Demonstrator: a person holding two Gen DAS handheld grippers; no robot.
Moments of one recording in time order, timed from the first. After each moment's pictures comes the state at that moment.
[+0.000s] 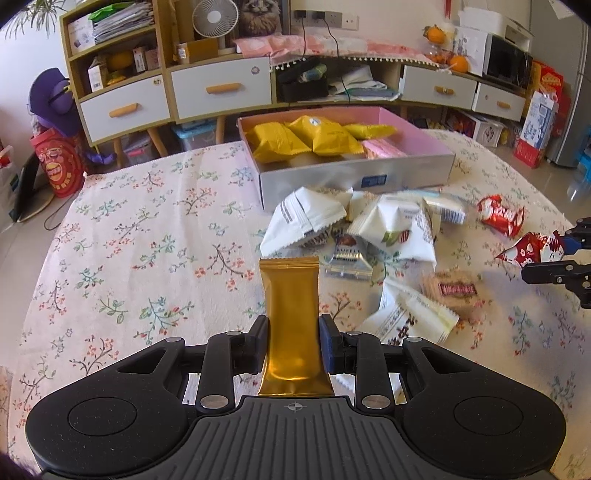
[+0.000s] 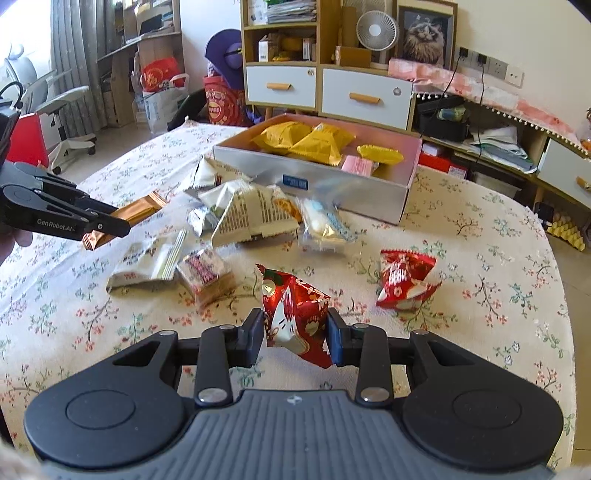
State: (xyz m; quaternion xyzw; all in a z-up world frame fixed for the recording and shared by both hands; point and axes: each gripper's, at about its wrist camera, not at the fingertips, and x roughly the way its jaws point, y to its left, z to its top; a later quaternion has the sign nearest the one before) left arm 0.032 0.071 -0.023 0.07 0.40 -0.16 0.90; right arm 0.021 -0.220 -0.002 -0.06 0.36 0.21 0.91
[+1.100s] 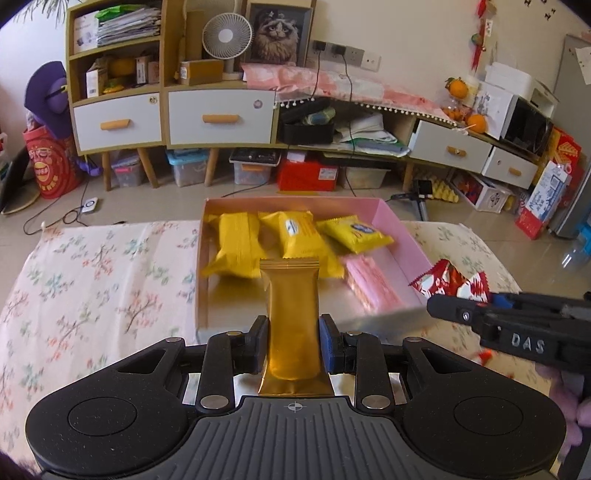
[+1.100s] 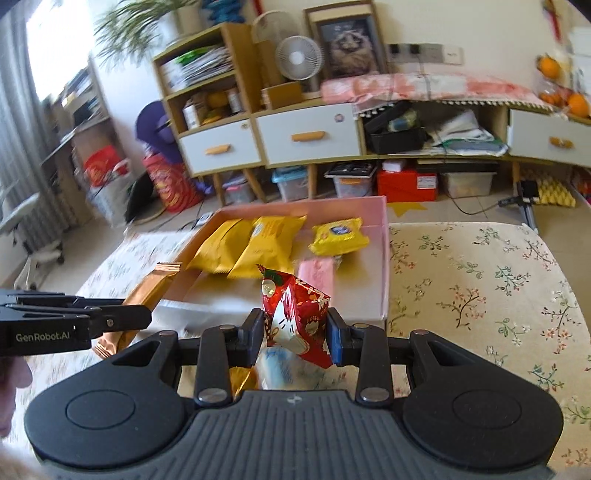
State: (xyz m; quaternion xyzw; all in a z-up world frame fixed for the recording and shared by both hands) left arm 0.150 0.004 0.021 -0.01 0.38 -0.15 0.91; right arm 0.136 -0.230 0.020 0.10 0.33 0.13 0.93
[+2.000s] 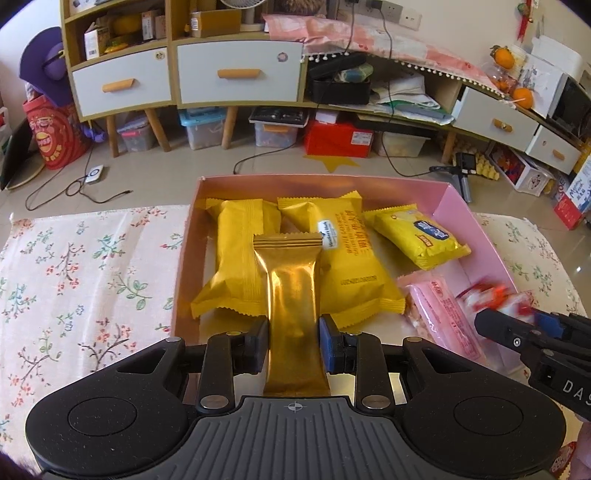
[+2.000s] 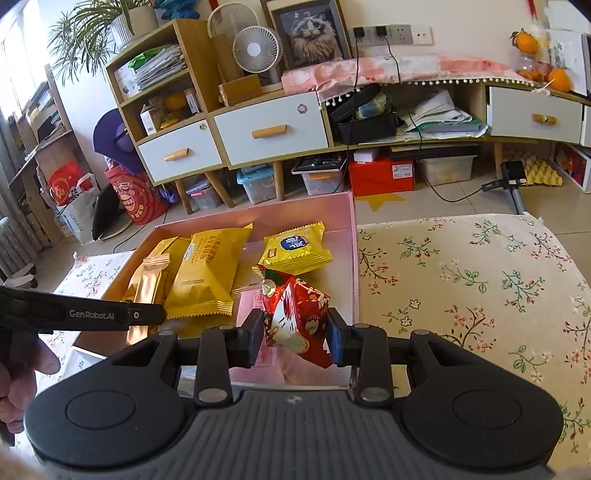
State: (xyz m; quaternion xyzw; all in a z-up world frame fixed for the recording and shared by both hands) left arm 0.240 -0.012 -0.026 0.00 0.44 -0.11 0.89; right arm 0.186 -0.235 -0.009 0.11 0.34 0.10 0.93
